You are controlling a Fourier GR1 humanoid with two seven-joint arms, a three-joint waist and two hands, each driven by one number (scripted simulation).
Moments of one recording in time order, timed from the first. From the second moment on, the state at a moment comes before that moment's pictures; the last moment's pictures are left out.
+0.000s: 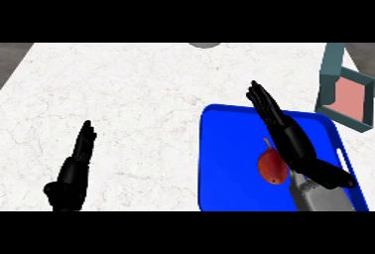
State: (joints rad) left arm 0.09 0.33 -0.31 -1.57 0.16 0.46 -0.12; right arm -0.20 -0.18 0.21 -1.57 -0.10 0.11 -0.24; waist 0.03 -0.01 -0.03
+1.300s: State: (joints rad) left arm -0.09 0.59 -0.13 -1.31 0.07 0.34 0.04; right arm -0.10 -0.61 0.04 -1.17 -0.01 0.44 -0.44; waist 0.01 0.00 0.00
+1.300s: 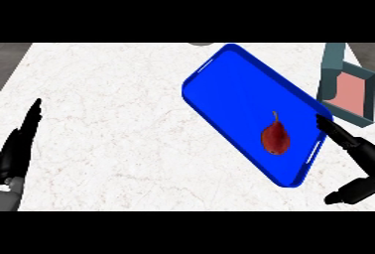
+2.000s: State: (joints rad) left arm -0.12 0.56 -0.10 -1.28 0.03 0.30 0.04; right arm -0.39 -0.64 0.24 -1.10 0.21 0.69 -0.21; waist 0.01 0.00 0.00
